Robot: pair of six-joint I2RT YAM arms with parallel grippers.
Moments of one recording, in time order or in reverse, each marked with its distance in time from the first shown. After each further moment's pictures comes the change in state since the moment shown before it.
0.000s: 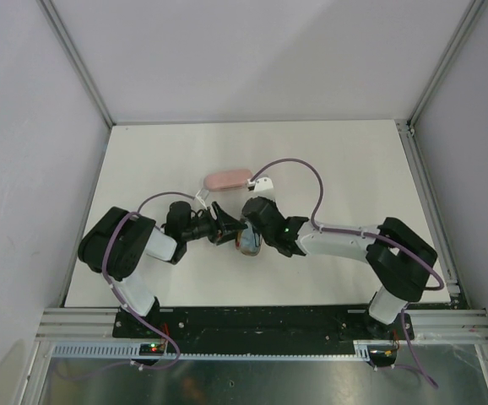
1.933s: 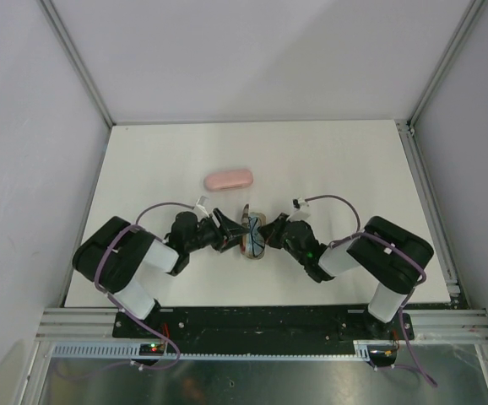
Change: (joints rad) left arm -0.127 -0.093 -0.084 0.003 -0.249 -0.108; right arm -0.133 0.014 -0.535 0.881 -0.322 0.538
